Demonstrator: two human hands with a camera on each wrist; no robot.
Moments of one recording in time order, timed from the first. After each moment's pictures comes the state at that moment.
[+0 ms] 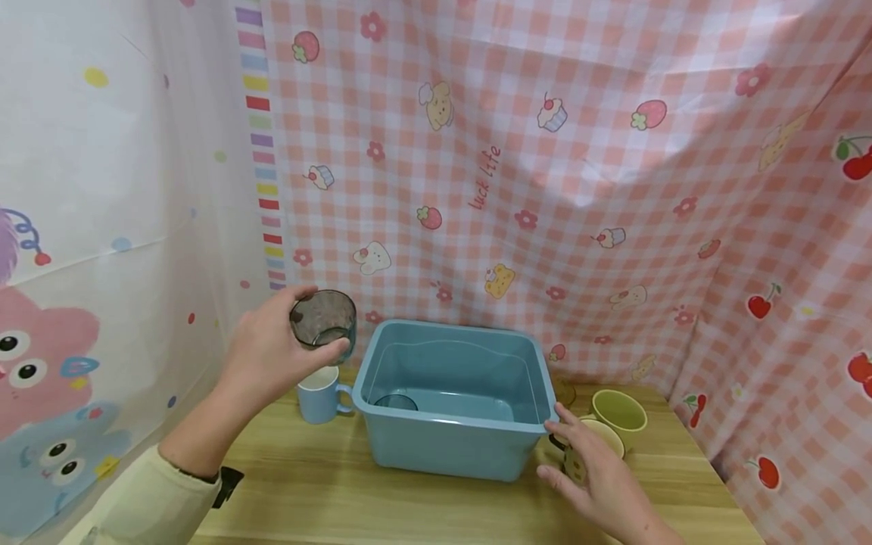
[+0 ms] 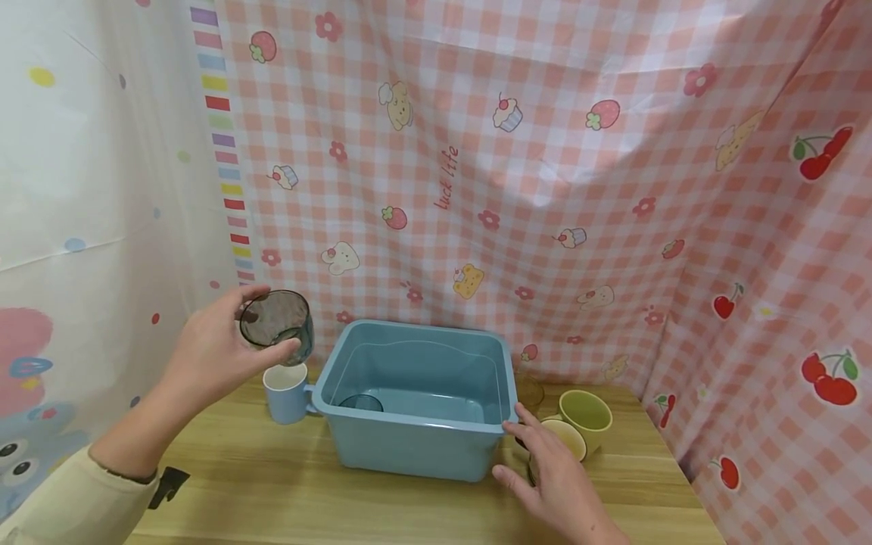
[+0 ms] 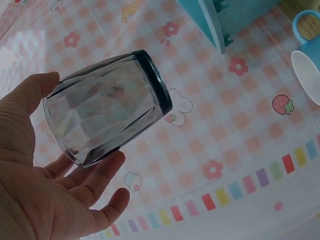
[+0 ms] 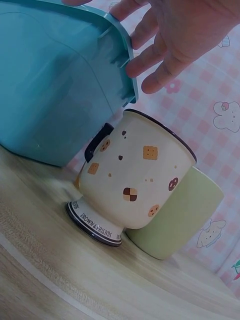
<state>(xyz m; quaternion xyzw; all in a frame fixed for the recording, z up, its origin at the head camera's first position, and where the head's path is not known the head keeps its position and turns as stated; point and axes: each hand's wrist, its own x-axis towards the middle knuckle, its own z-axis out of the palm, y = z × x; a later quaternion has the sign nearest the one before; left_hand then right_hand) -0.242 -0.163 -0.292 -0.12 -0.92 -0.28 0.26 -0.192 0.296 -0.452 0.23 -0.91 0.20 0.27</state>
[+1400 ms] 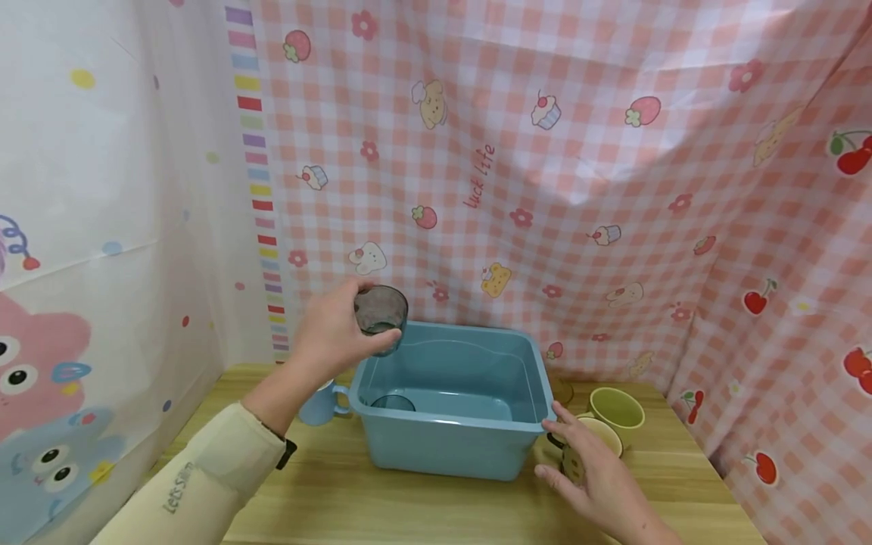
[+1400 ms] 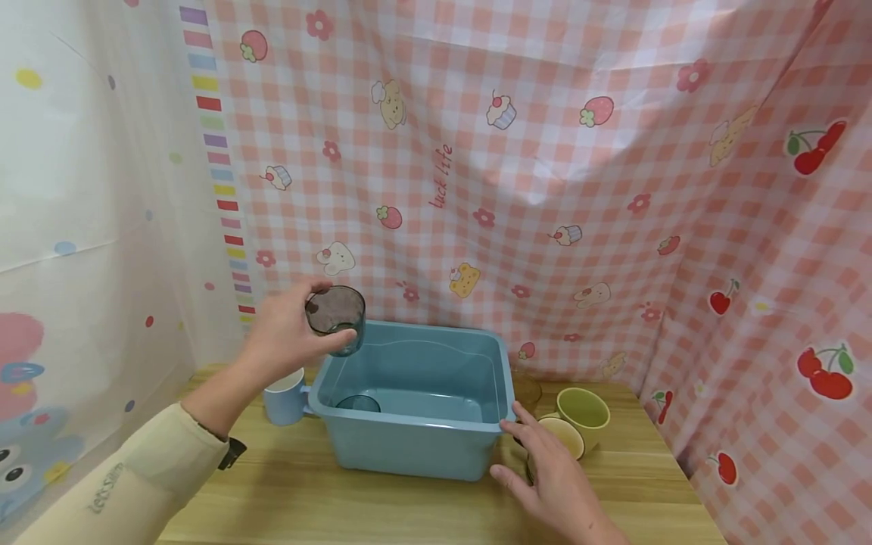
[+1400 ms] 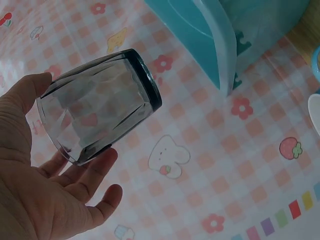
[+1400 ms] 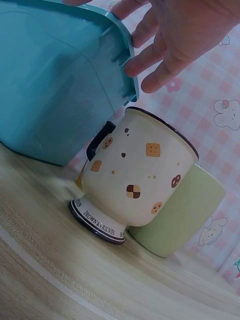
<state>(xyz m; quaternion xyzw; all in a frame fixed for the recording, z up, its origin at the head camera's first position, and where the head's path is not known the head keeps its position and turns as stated) -0.293 -0.103 -0.298 -0.15 -0.92 -0.29 0.20 -0.193 0.298 -0.455 0.25 -0.90 0.21 0.29</state>
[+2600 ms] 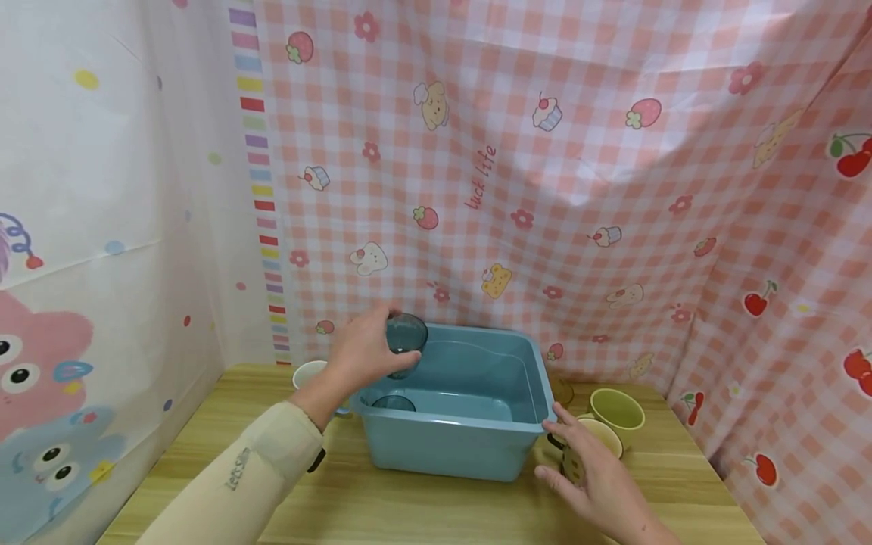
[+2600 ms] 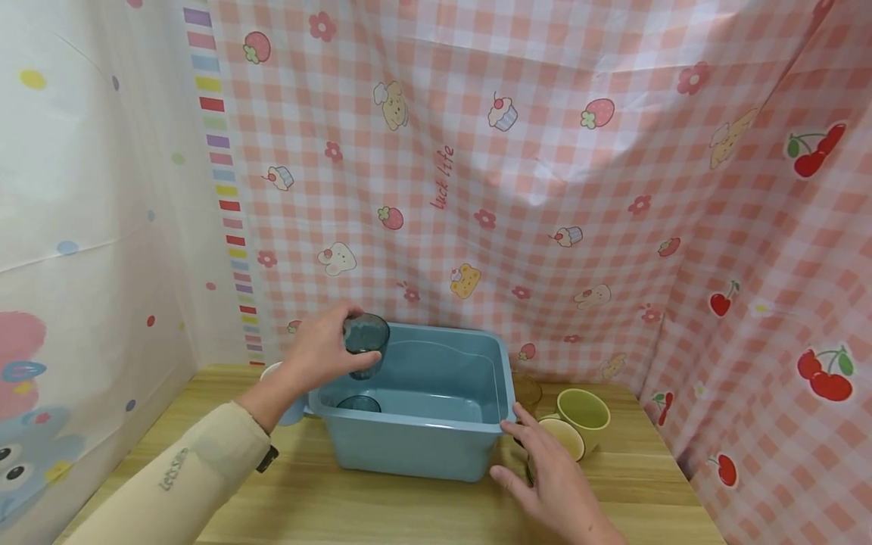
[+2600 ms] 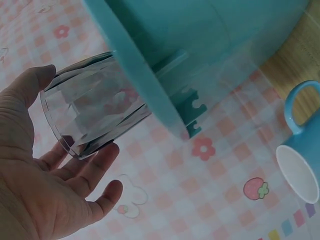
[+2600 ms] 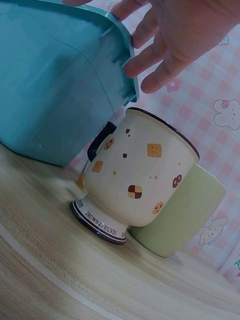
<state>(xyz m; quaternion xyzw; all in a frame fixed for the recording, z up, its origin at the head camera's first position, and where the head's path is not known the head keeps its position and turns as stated) -0.319 -0.075 -0.339 -0.15 -0.94 -0.26 0.13 -0.192 0.297 -0.457 0.24 -0.91 0.22 0.27</state>
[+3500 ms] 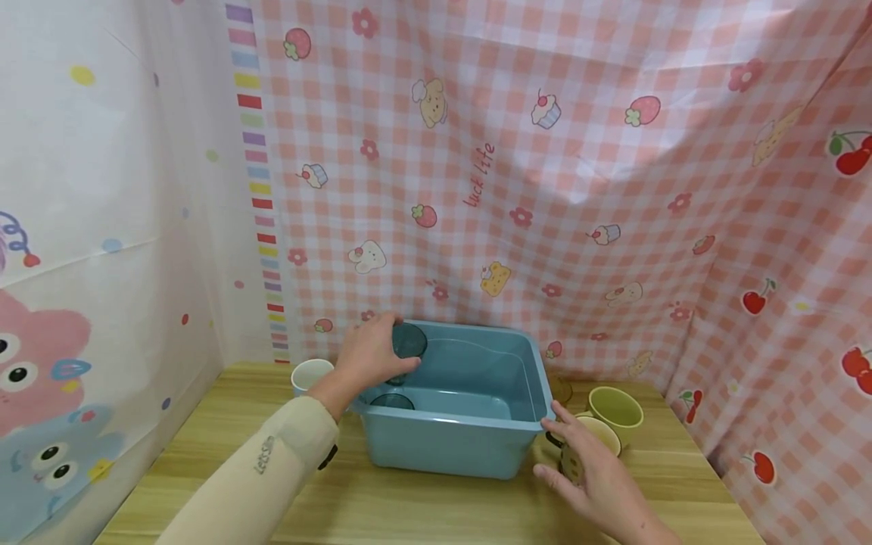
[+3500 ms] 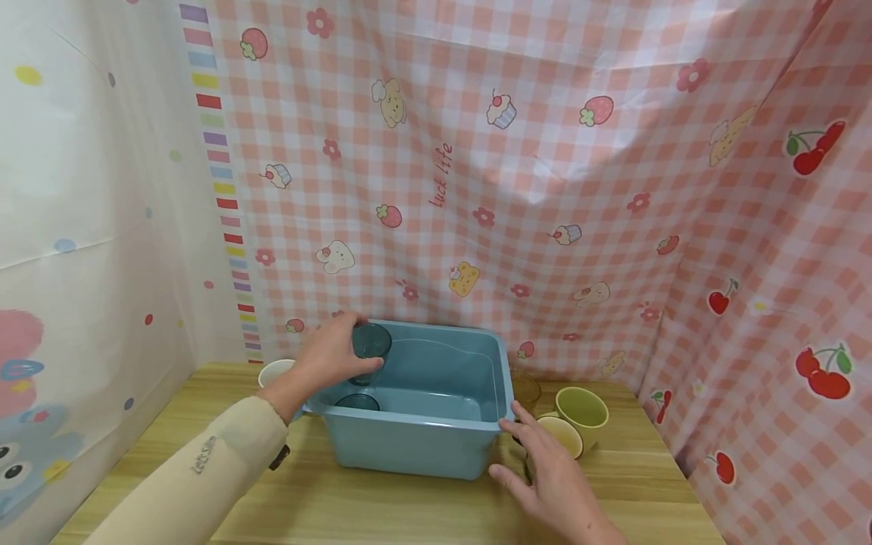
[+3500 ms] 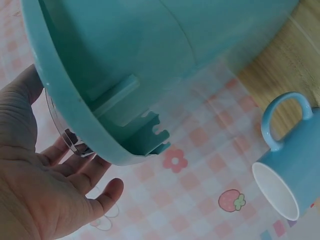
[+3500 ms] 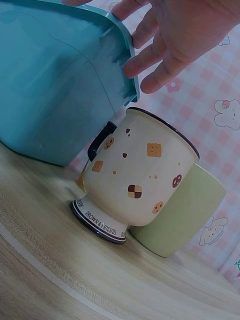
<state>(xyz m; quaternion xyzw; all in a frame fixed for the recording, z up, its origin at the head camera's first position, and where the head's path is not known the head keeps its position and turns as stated) -0.340 -0.066 -0.360 -0.14 -0.96 -0.23 0.09 -0.192 0.300 -0.459 0.23 -0.91 0.21 0.26</state>
